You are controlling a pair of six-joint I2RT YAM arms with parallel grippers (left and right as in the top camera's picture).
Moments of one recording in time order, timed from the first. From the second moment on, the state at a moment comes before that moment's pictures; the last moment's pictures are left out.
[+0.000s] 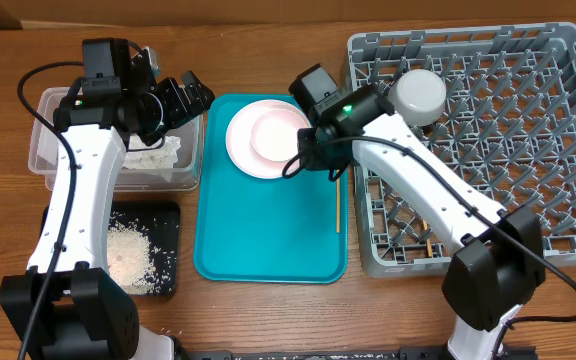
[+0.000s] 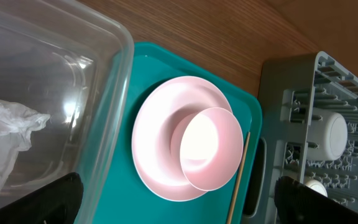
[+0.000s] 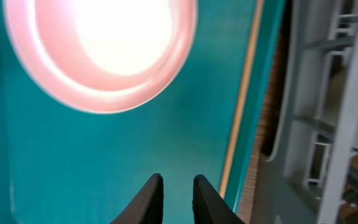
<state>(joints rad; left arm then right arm) 0.07 1.68 1.48 -0.79 0.41 -0.45 0.60 1.93 1.72 -1.12 0.04 0.54</state>
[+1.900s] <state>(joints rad) 0.07 1.68 1.48 -0.79 0.41 -0.45 0.61 2.09 1.58 -0.99 0.22 0.69</state>
